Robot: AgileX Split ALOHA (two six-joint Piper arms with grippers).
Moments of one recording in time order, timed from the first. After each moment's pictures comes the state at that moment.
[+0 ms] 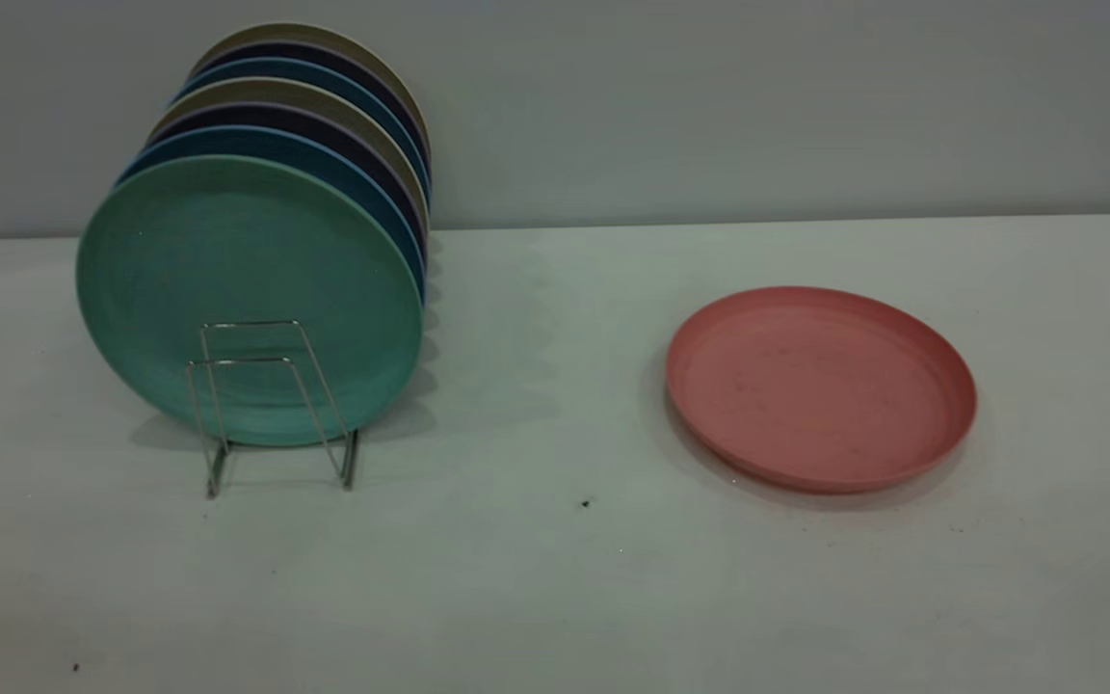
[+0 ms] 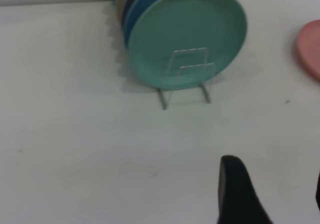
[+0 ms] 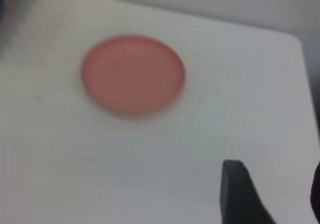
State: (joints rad) left arm -0.03 0.14 -0.50 -0.19 0.88 0.06; right arm 0.09 0.06 -0.49 0.08 0.94 -0.16
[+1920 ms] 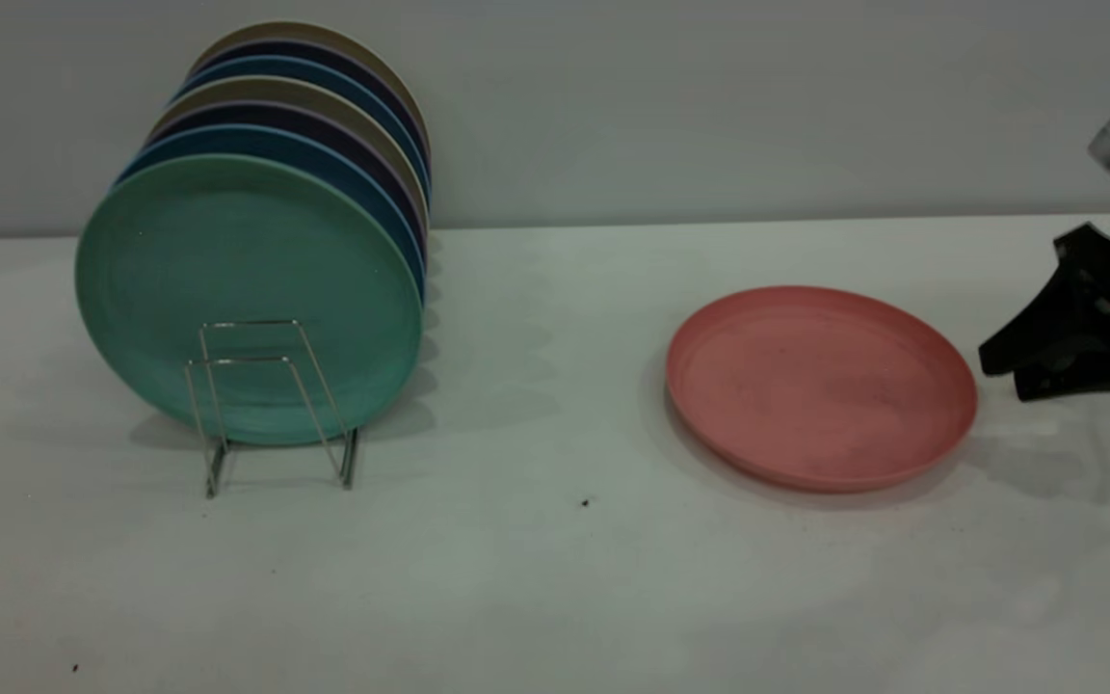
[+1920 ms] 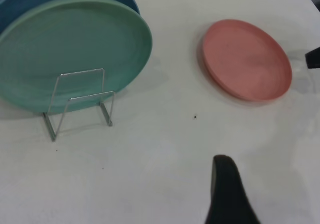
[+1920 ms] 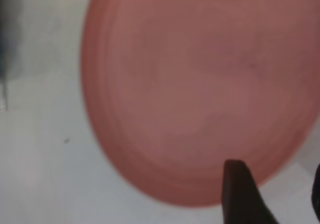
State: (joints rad) left arm -0.03 0.70 -0.50 -0.74 0.55 0.53; right arm -0.25 2.27 -1.19 1.23 0.76 -1.20
